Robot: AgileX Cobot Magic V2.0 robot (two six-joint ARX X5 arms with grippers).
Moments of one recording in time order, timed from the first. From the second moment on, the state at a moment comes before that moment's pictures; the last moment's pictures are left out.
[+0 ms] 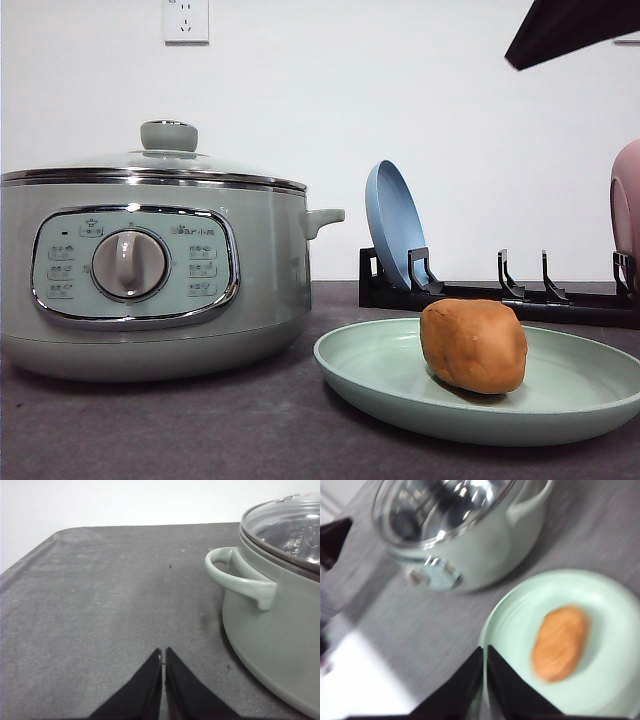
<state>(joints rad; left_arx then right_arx) 0.09 0.00 0.05 -0.23 0.02 0.06 0.49 0.81 0.82 -0.60 -0.32 0.21</state>
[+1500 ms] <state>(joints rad) 0.09 0.00 0.05 -0.23 0.02 0.06 -0.08 0.01 0.02 -0.16 -0.16 0.08</state>
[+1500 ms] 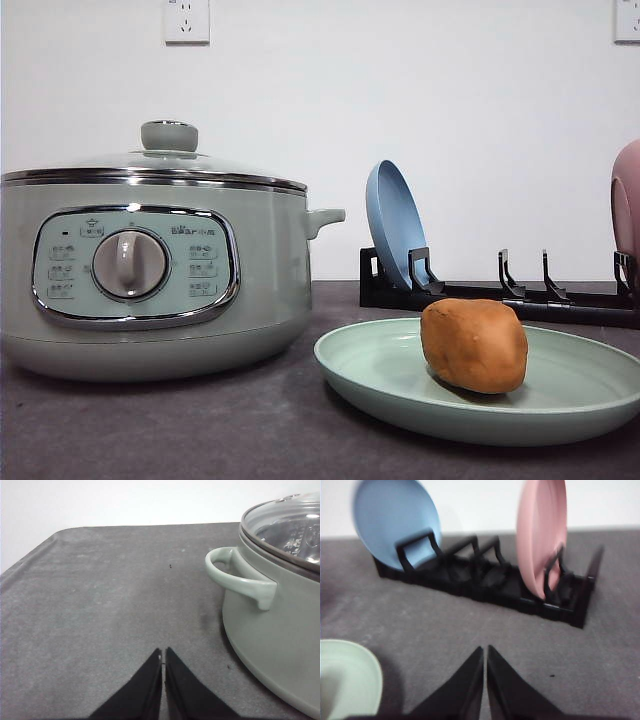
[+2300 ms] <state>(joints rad) 0.09 0.00 0.05 -0.23 0.02 0.06 -0.08 0.00 0.02 -0.16 -0.16 0.08</state>
